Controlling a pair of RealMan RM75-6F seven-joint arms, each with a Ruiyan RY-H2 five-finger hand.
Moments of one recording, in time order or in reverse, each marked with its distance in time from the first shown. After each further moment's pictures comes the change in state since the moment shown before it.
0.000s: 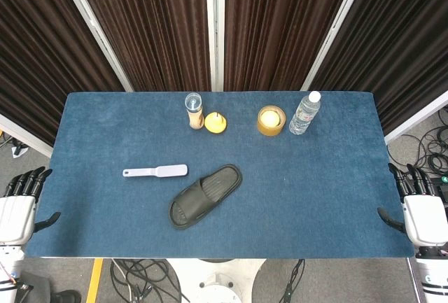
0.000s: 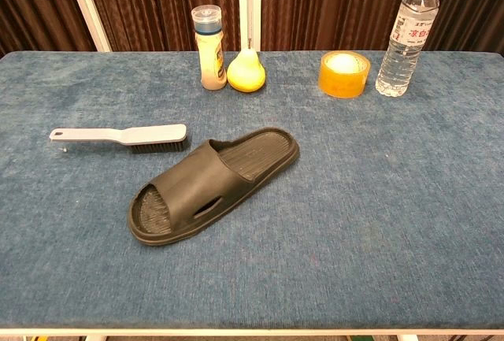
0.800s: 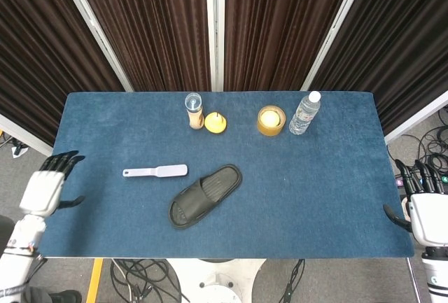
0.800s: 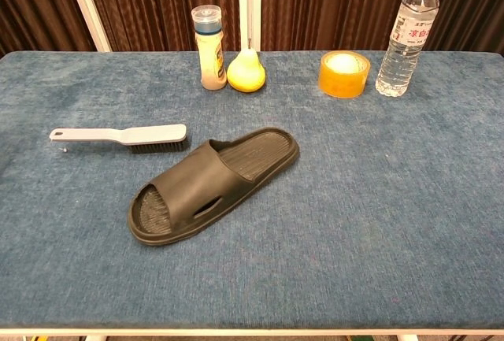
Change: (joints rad) left arm -0.201 0.029 -0.068 0.012 -0.035 -0.304 -0.123; right arm -0.006 0.041 0.016 -0.041 -0.018 0.039 -0.032
